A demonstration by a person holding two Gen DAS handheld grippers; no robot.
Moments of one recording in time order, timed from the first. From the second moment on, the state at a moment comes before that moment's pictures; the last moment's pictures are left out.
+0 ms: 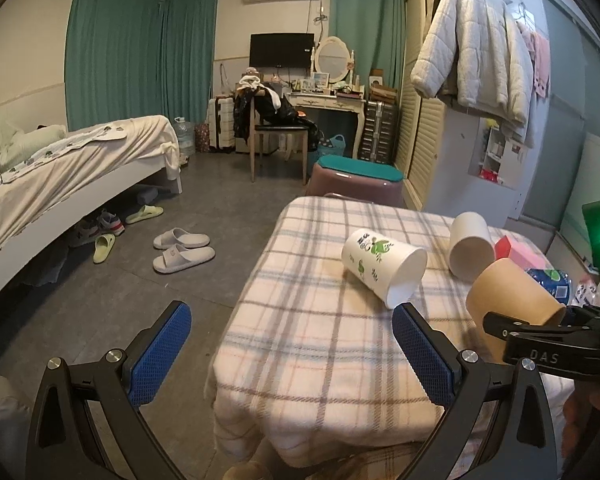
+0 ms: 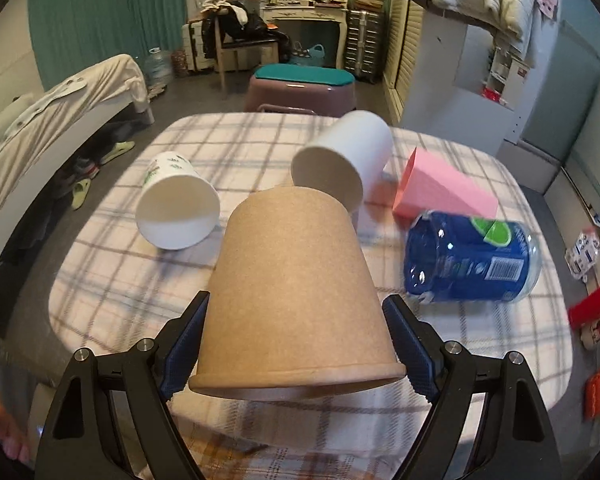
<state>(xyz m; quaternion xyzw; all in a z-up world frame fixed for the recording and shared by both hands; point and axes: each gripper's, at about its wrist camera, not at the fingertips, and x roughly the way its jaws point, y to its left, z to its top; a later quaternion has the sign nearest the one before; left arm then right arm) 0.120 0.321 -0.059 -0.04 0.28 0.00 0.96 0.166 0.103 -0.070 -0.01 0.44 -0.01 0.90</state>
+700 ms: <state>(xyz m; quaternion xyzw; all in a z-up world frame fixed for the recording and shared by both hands) 0.136 0.268 -0.055 0.02 0.31 0.00 0.95 0.150 0.075 -0.049 0.01 0.39 0.05 0.92</state>
